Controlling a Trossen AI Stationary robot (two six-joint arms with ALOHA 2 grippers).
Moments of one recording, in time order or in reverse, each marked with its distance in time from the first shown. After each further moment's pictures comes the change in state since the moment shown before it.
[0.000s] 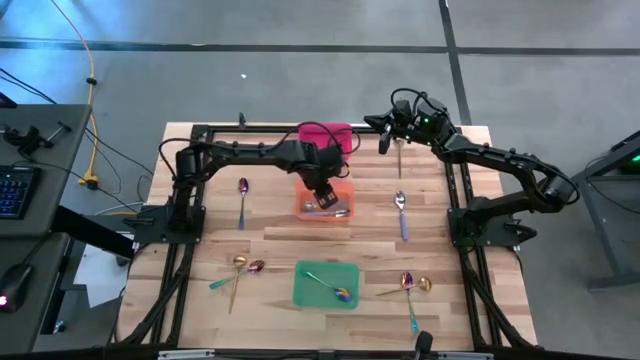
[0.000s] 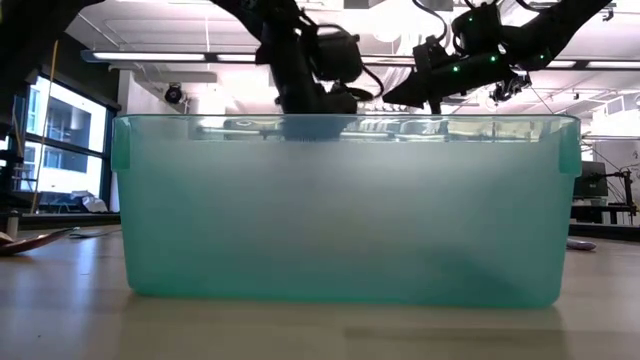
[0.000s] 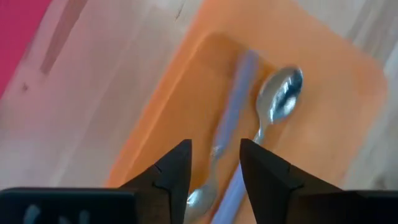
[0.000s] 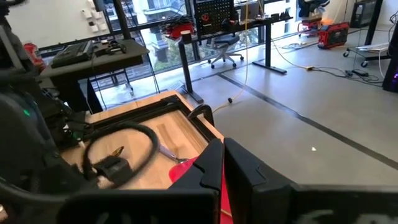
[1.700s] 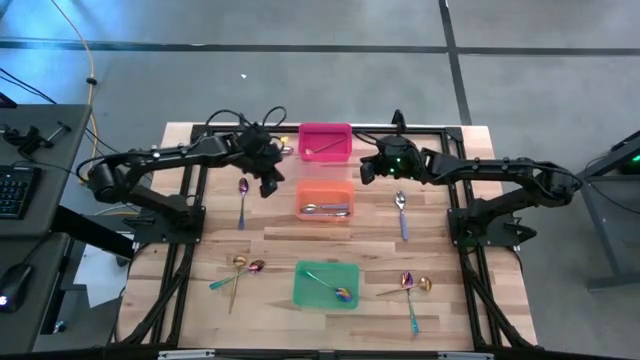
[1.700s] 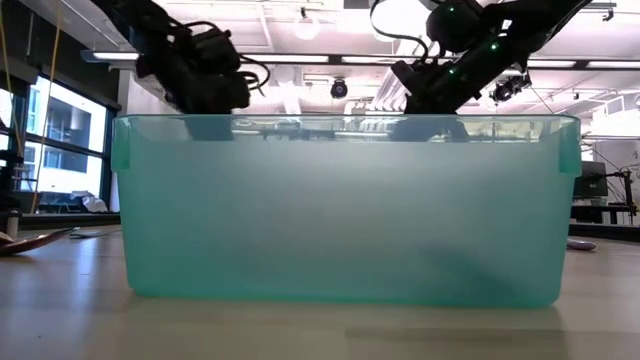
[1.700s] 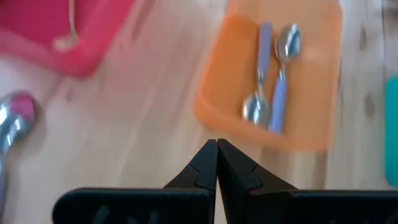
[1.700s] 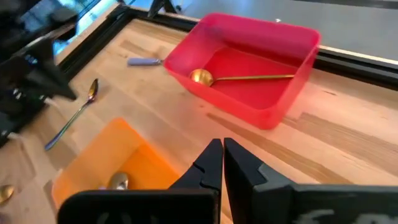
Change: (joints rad) left arm 0.300 -0.674 -0.800 0.414 0.261 0.335; right arm 0.396 -0.001 0.000 -0.441 0.531 0.492
